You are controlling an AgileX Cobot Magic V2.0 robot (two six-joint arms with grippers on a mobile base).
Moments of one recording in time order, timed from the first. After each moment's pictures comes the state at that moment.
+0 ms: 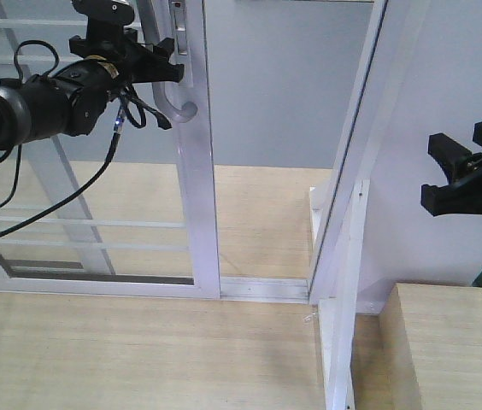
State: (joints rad) left arm -0.28 2.11 -1.50 0.10 -0.36 -0.02; right arm 0.25 0.91 -0.56 -0.63 0.05 0.52
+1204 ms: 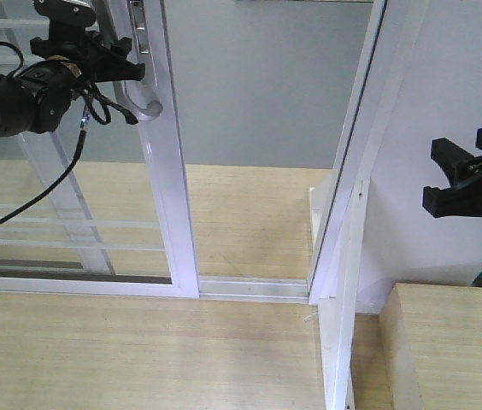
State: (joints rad) left arm -0.14 2.13 -1.50 0.15 -0.36 -0.02; right arm 0.25 0.91 -0.56 -0.63 0.08 0.53
